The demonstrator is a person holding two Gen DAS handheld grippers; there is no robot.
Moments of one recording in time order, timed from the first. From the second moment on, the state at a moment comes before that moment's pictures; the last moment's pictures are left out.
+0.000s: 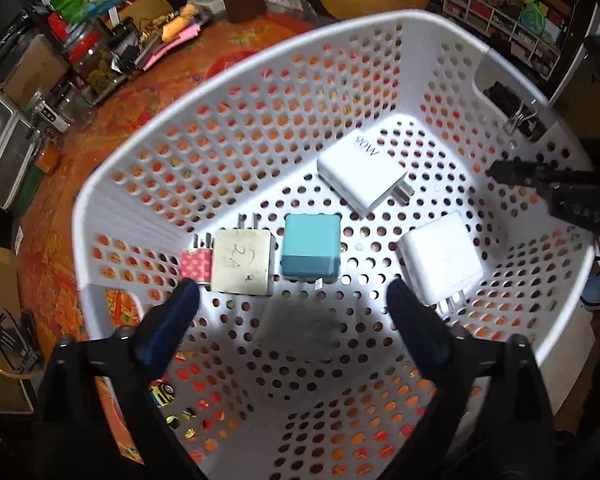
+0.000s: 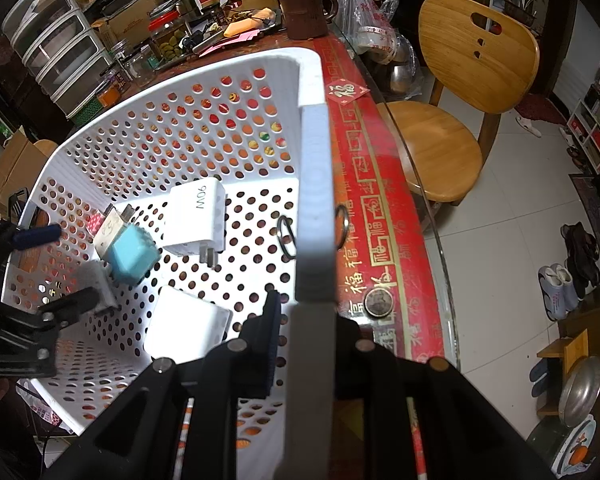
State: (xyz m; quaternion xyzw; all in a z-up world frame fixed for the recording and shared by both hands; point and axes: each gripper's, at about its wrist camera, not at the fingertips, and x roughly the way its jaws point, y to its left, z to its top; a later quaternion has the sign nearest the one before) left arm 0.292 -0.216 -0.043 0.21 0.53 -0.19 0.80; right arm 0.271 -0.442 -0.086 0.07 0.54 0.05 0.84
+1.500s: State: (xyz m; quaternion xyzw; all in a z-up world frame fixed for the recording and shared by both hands) left arm 0.272 0.045 -0.135 0.02 0.56 -0.02 0.83; right arm 0.267 -0.445 -0.087 0.07 0.54 0.05 0.84
